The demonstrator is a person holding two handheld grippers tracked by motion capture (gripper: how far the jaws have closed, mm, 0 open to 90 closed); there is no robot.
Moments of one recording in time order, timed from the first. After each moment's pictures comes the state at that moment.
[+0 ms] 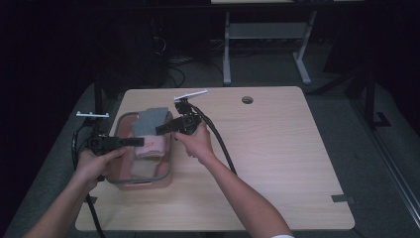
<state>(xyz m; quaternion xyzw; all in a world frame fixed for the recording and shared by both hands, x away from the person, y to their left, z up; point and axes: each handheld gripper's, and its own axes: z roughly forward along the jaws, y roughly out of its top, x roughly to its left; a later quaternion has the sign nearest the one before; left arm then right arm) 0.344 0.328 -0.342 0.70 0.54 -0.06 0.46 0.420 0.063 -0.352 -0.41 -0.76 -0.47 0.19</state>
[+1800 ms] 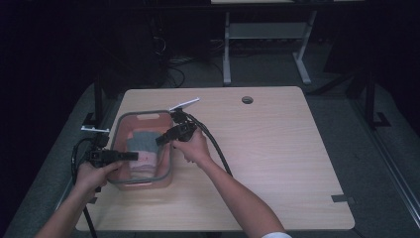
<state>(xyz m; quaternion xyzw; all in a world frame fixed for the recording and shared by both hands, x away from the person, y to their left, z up) 0.341 0.350 -0.395 0.71 0.59 -0.05 0.39 0.426 0.078 -0.388 -0.42 -0.79 -0.41 0.20</state>
